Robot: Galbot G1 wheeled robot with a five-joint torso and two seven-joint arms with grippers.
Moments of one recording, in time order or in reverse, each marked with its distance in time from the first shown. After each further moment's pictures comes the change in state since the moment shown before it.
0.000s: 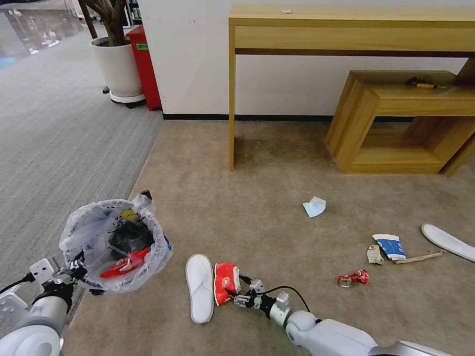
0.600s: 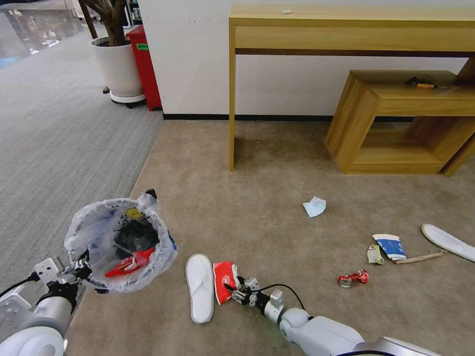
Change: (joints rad) left arm 0.002 -0.001 0.011 -0.002 0.002 -0.006 0.005; right arm 0.010 0.036 0.028 -0.058 -0.027 0.001 0.010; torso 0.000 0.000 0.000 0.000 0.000
